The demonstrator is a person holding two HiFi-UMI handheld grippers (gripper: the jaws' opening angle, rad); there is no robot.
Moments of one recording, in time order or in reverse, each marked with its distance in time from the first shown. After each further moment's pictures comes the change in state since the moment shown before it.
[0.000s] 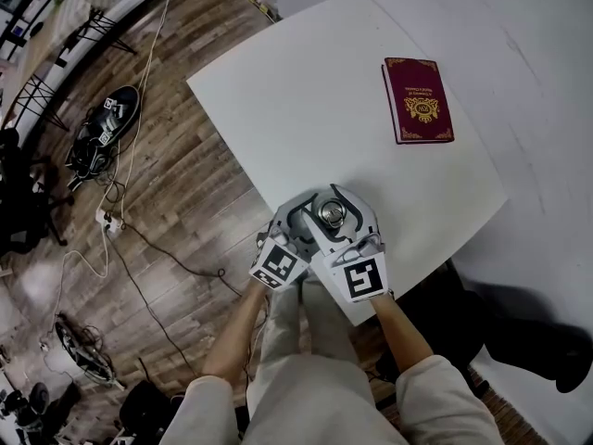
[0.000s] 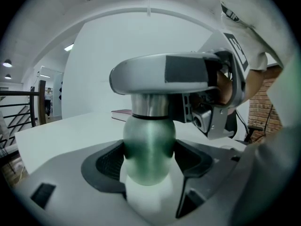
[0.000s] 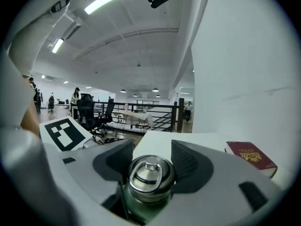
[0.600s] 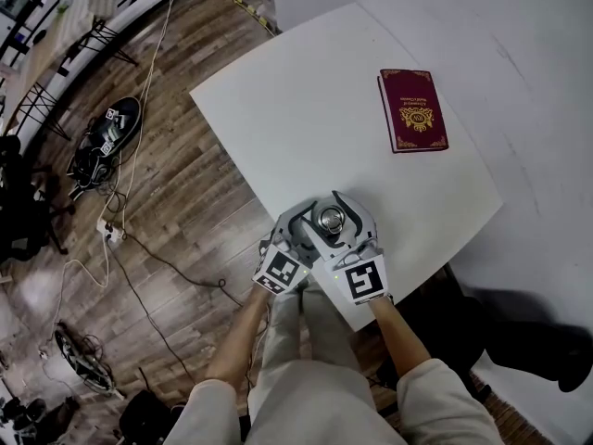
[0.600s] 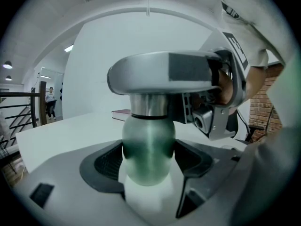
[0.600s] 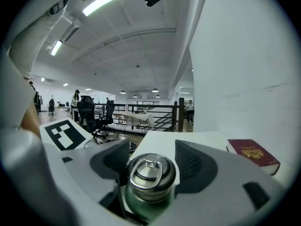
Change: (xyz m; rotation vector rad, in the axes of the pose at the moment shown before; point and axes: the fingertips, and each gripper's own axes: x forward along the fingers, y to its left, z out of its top) left arm -0.002 -0.002 0.003 0.001 -0.002 0.009; right arm -0.002 0.002 0.002 0.043 -0.026 0.005
